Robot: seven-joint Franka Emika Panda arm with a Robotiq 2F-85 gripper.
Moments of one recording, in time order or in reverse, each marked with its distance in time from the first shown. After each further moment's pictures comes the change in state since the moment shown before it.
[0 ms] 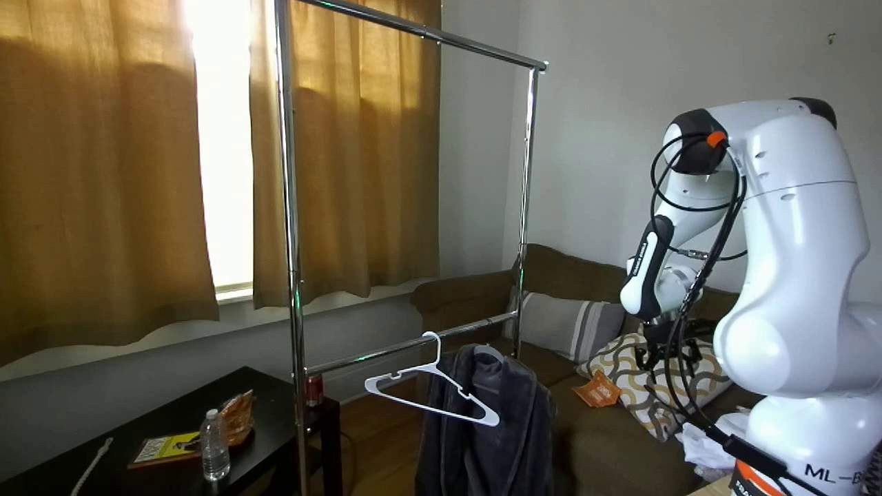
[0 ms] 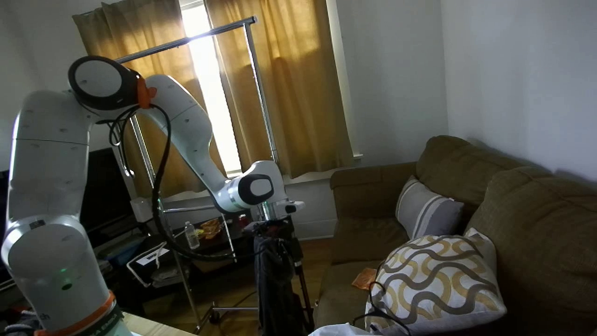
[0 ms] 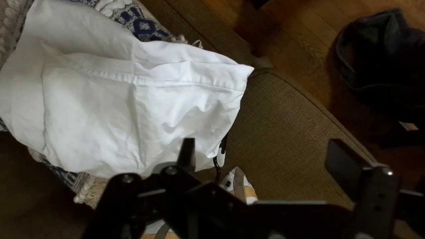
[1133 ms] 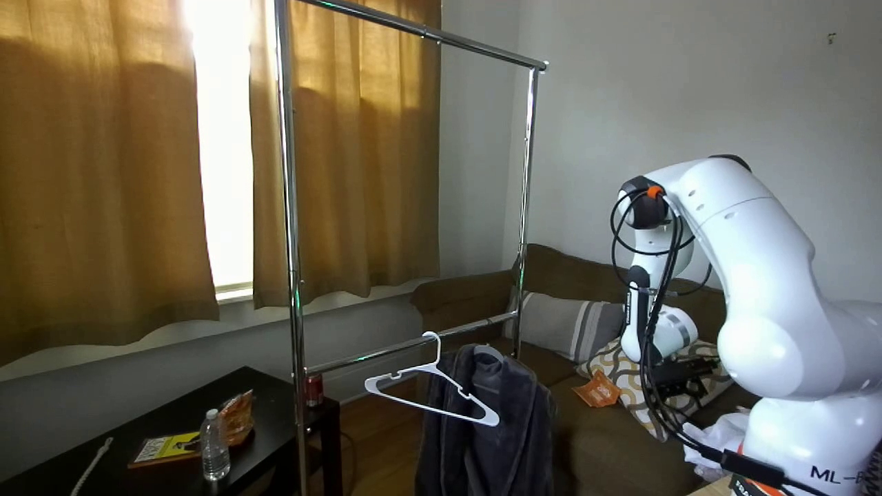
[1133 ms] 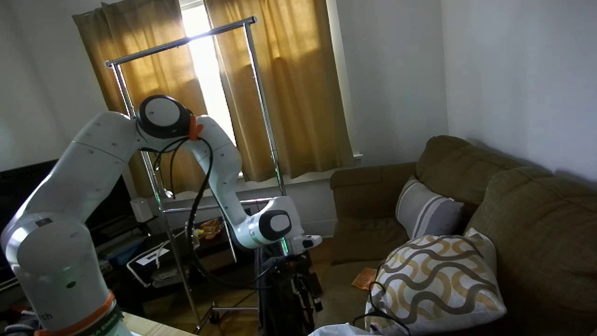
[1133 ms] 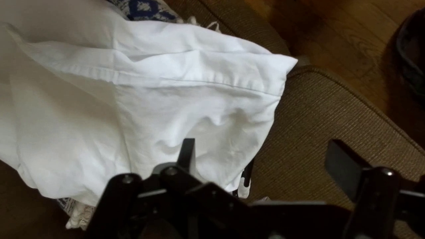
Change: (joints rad) arm 0.090 0.414 -0.116 0.183 0.056 0.162 0.046
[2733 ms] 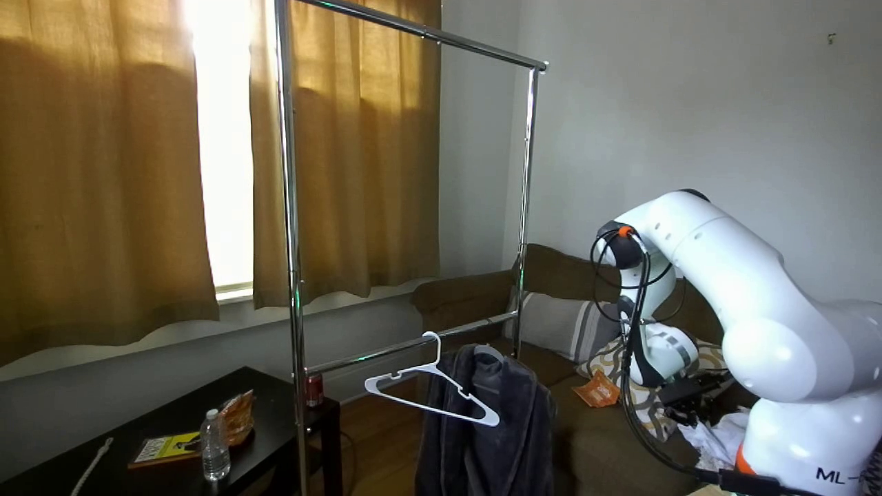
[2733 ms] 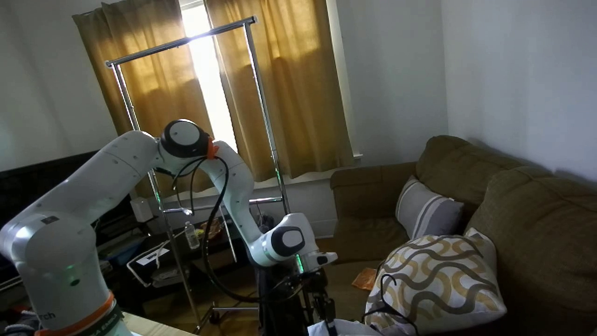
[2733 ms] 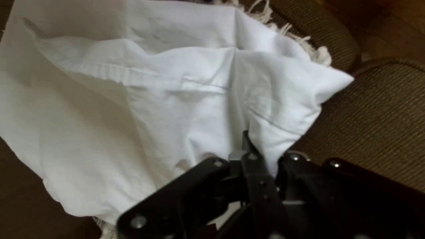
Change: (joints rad) arm 0.083 0.259 -0.125 0.163 0.145 -0.017 -0.022
